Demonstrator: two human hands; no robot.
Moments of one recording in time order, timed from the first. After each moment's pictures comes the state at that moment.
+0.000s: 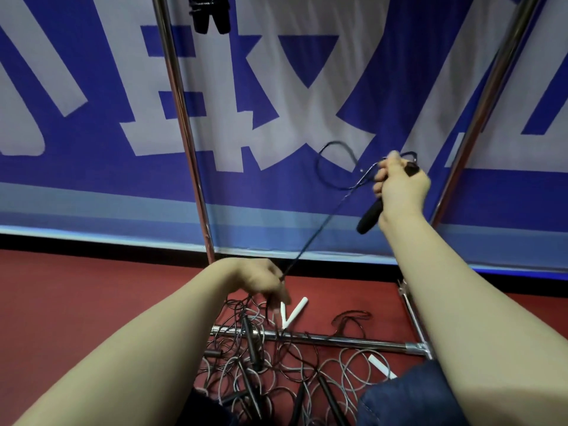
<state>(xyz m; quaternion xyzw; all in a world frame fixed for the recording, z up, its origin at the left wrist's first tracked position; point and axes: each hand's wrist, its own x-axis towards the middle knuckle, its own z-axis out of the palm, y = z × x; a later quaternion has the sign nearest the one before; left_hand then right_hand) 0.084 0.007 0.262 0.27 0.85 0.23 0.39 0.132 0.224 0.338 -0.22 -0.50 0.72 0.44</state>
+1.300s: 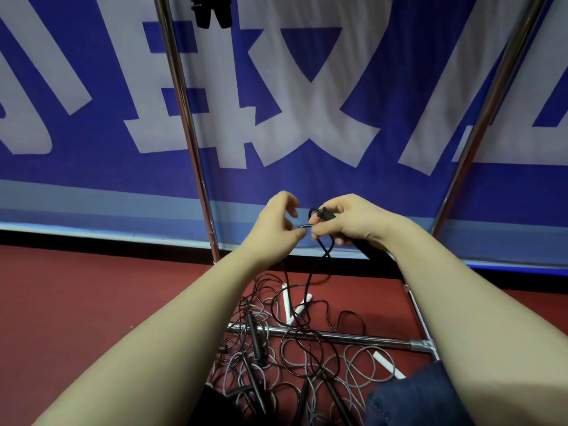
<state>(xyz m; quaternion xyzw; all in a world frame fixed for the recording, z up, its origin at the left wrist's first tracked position) 0.095 0.029 0.289 0.31 0.83 0.47 0.00 0.149 0.195 0.326 -0.07 -0.86 0.50 -0.05</state>
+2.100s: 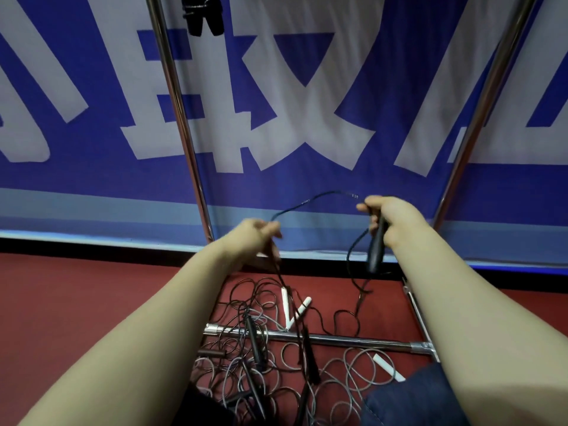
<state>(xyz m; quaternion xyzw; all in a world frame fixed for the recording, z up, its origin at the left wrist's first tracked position) 0.069 0.011 0.284 0.14 0.80 0.53 0.24 0.135 0.247 0.304 -0.31 -0.53 0.78 0.15</state>
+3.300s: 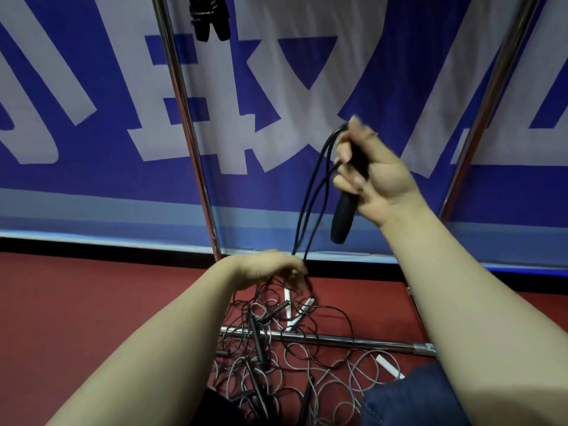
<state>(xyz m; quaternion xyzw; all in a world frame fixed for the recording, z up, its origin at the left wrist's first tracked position) 0.094 0.012 0.272 0.30 0.80 0.36 0.37 0.157 0.184 0.382 0.15 -0.46 0.87 0.12</state>
